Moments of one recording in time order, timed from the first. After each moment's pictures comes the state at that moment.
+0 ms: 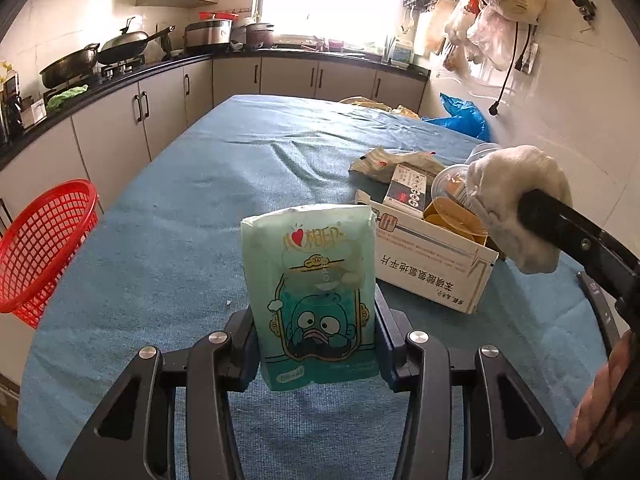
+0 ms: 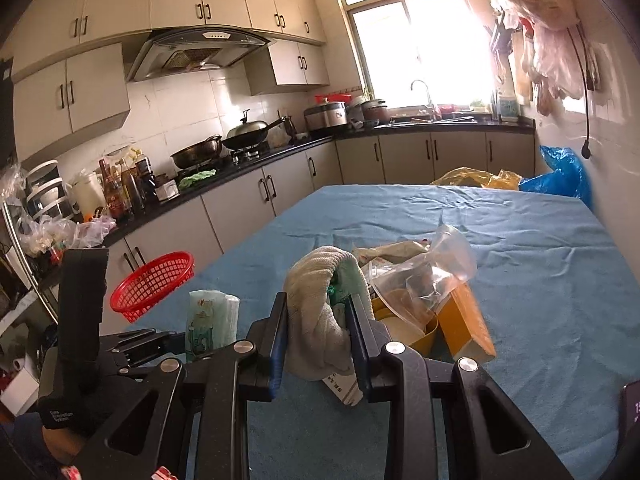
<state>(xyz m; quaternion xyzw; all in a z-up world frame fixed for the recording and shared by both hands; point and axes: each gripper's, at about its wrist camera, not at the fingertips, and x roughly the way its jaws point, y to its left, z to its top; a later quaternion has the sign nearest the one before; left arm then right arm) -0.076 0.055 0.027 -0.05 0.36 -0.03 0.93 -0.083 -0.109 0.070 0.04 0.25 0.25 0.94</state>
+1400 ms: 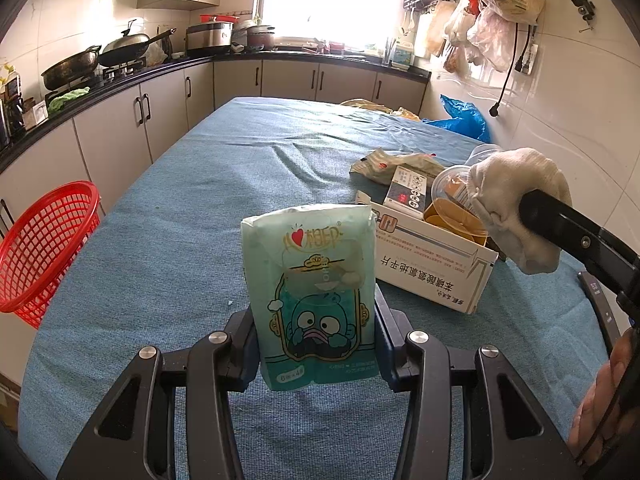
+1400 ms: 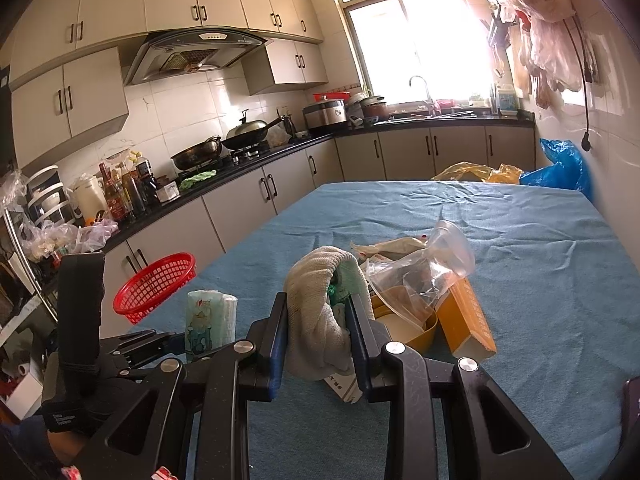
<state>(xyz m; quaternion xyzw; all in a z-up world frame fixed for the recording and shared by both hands) -0.074 0.057 0.026 -0.05 0.36 -0.03 0.93 -0.079 -0.111 0.068 0.05 0.25 0.25 0.93</state>
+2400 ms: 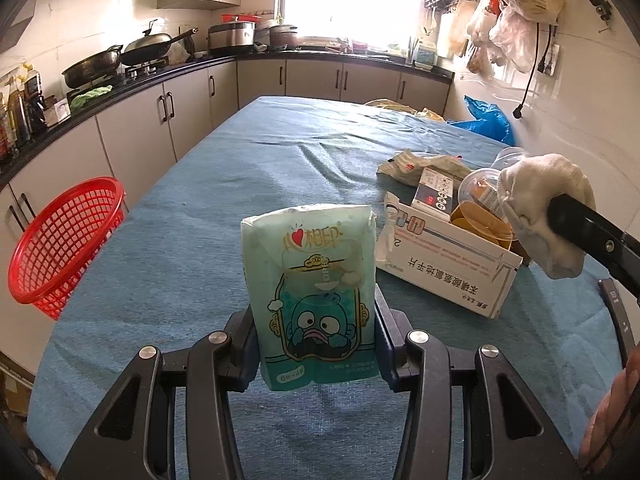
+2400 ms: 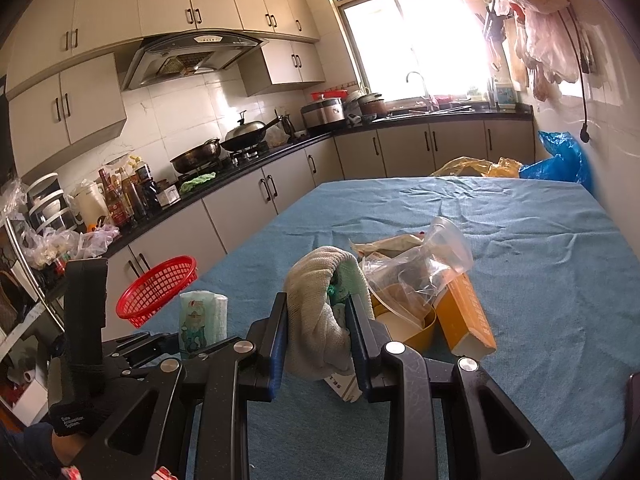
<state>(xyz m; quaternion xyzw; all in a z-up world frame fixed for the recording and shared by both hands) -0.071 0.058 0.027 -0.04 0.36 0.02 0.93 -0.080 -0.118 0.070 0.07 0.26 0.25 0.93</state>
